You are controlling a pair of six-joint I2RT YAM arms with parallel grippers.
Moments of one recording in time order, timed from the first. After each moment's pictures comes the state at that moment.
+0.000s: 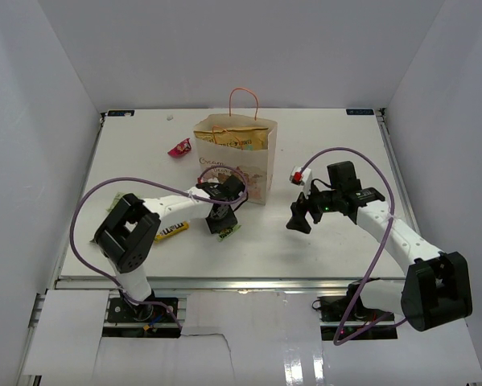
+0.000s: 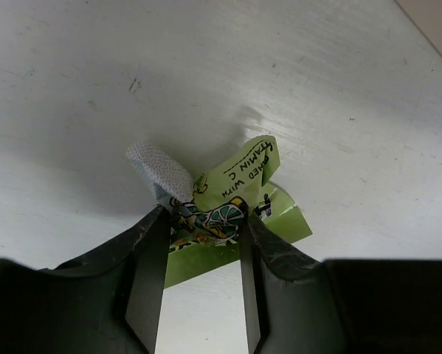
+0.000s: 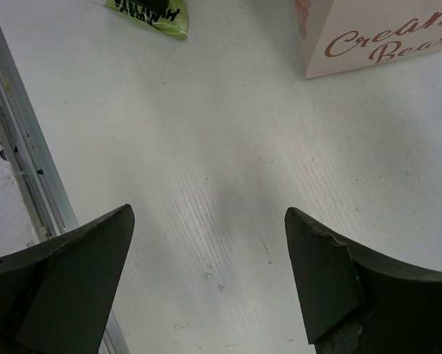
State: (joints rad) left arm -0.77 1.75 1.10 -0.66 -0.27 -1.12; right arm 0.32 1.22 0.80 -0.49 -0.73 -0.53
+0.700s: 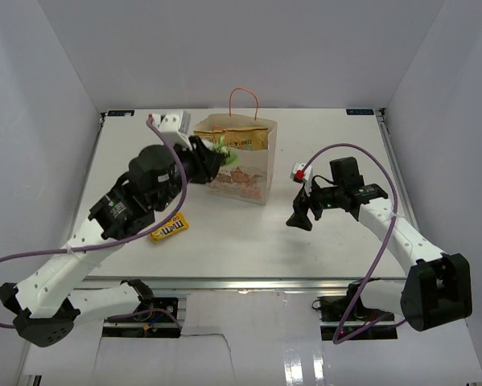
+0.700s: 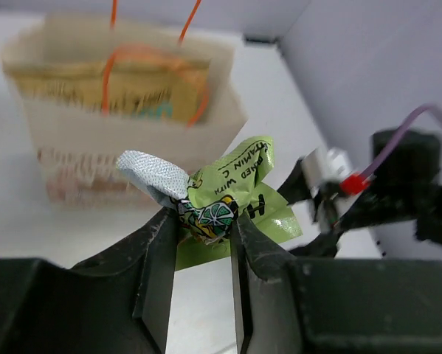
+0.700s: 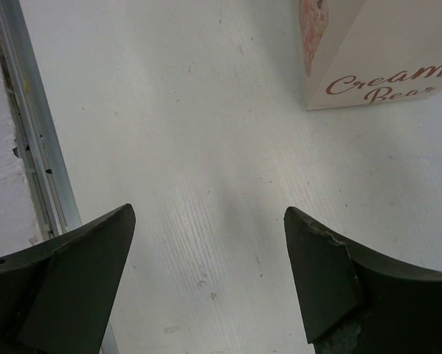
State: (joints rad) left arm -0.84 1.01 1.24 -0.49 -0.33 -0.53; right arm 0.30 1.22 0.84 -0.53 -0.80 -0.60
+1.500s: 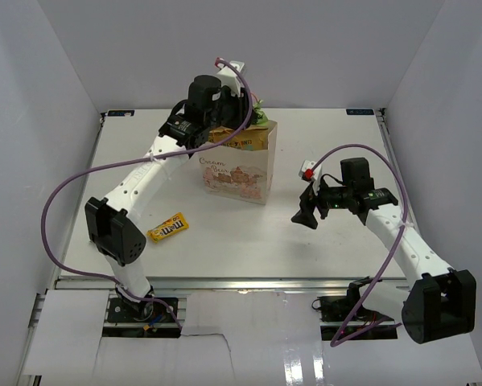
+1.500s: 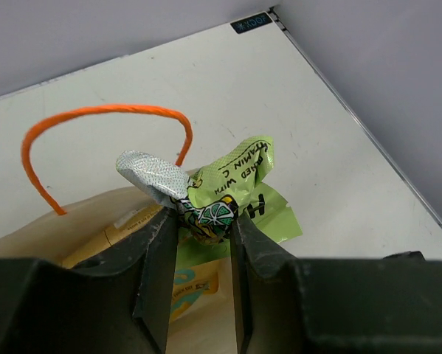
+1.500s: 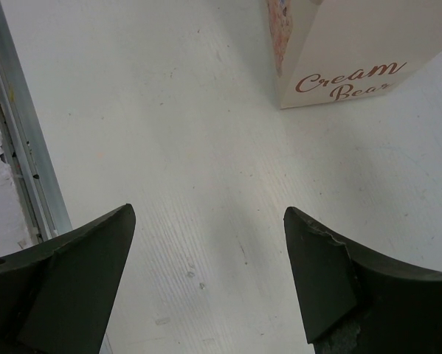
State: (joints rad) left arm -0.55 1.78 1.88 -0.37 0.15 -0.21; right arm 0.25 1.14 0.84 -0.53 -0.81 -0.61
